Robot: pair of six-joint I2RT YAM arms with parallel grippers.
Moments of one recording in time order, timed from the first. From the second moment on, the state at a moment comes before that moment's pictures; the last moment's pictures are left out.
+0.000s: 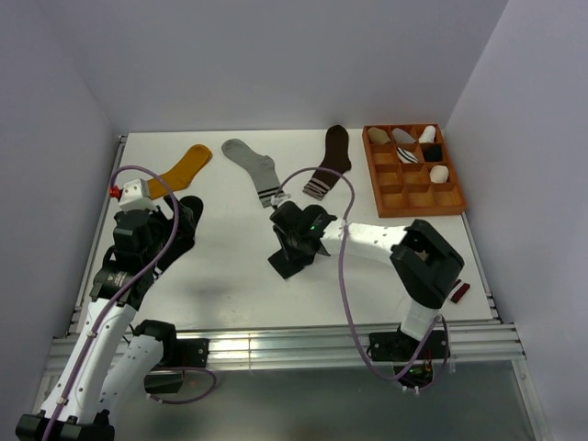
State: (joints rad) left arm -0.20 0.67 0.69 -0.38 -0.22 -0.42; right arm 0.87 1.69 1.09 -0.38 0.20 0.39
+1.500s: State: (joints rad) left arm -0.20 0.66 0.69 -0.39 -0.27 -0.43; right arm 1.14 2.02 1.39 -0.55 0.43 0.42
